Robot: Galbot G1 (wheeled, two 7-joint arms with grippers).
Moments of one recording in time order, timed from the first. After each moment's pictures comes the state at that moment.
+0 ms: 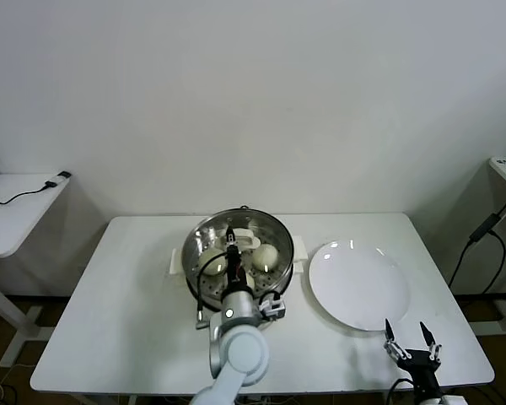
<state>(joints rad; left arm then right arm) 1.10 -1.57 0.02 -1.79 1.79 0.73 0.29 -1.66 1.28 0.66 1.73 0.35 0.21 0.00</state>
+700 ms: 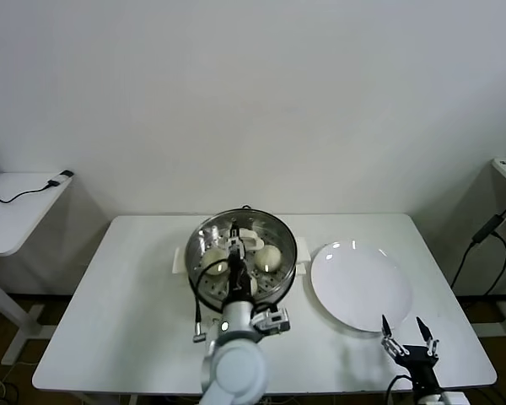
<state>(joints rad) 1.14 -1.49 0.09 -1.95 1.55 0.74 0.22 -1.67 1.25 0.65 1.77 0.37 0.19 0.00</state>
